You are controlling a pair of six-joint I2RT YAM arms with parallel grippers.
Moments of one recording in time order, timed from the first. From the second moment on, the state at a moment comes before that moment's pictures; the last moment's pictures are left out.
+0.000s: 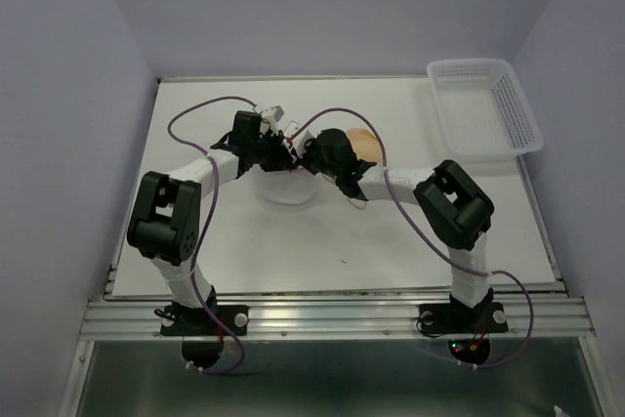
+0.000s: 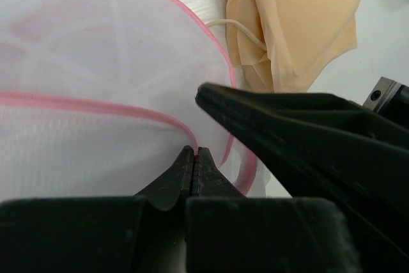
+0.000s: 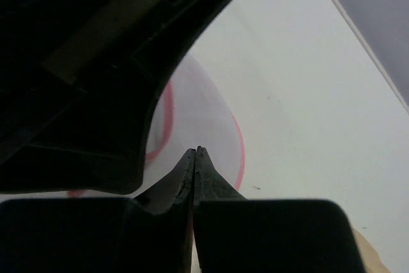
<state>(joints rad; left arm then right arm) -0.31 1.73 1.06 -0.09 0.46 -0.37 0.76 2.01 1.26 0.44 -0.02 -0.44</state>
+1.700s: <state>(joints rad) -0.36 1.78 1.13 -0.14 0.40 -0.21 0.77 1.47 0.96 0.07 -0.08 -0.23</state>
